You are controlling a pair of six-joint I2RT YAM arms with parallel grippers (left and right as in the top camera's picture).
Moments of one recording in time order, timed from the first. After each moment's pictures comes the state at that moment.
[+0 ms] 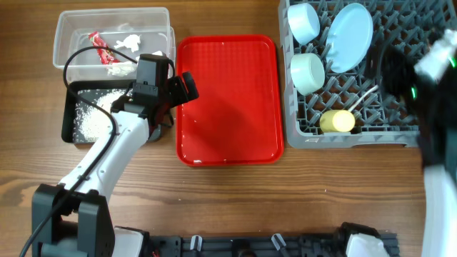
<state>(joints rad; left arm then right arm) -0.22 1.56 1.02 -0.36 0.01 -0.52 -0.22 1.06 1.30 -0.77 -0.29 0.26</state>
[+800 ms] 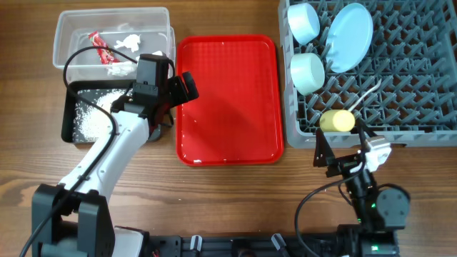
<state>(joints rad) -0.22 1.56 1.02 -0.36 0.01 -0.52 -0.01 0.11 0.10 0.04 -0.24 0.12</state>
